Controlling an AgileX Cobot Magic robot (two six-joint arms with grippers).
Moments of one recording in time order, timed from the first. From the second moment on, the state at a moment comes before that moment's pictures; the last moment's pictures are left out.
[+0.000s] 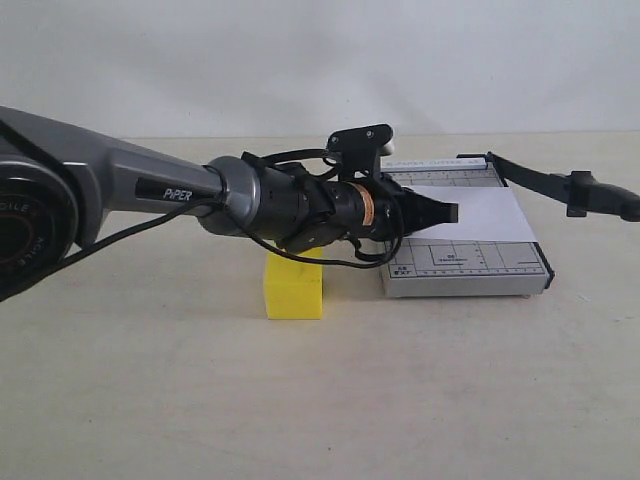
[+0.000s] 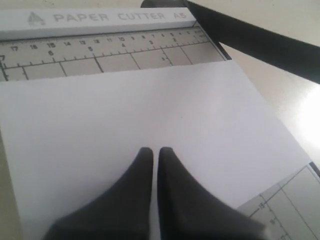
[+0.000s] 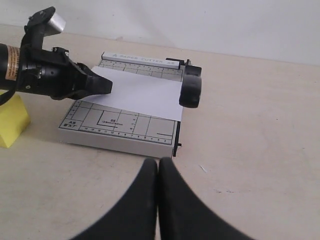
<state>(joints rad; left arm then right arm) -0.85 2.40 -1.63 0.49 -0.16 -0.91 0.16 0.41 -0.23 0.09 0.27 -0.15</state>
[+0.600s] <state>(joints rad) -0.88 2.24 -1.63 0.47 0.23 -0.74 0.16 0.41 -0.23 0.09 0.27 -0.15</state>
